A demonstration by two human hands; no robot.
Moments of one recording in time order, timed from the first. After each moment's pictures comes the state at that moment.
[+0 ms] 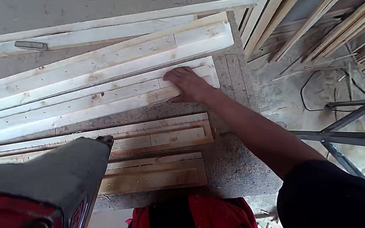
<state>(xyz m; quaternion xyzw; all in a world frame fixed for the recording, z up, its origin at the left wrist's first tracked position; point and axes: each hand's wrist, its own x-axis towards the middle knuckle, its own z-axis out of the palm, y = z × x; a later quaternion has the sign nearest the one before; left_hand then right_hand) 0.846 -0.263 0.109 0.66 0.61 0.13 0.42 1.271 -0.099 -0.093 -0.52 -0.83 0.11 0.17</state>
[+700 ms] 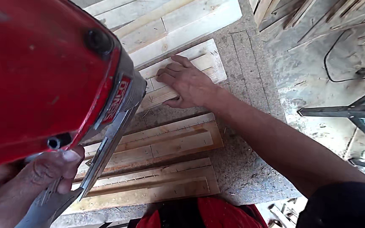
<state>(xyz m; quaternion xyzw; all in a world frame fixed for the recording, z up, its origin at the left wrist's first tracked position) 0.899 -0.073 0.096 0.71 0.45 0.07 0.54 1.267 -0.103 -0.103 -0.54 -0.82 0.05 0.20</state>
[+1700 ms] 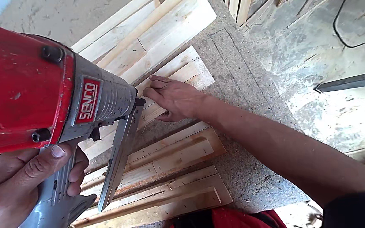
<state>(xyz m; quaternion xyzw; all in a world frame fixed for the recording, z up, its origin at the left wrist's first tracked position) 0.962 -0.027 0.099 0.65 0.43 0.03 0.62 1.268 -0.104 -0.104 -0.52 -0.81 0.07 0.25</state>
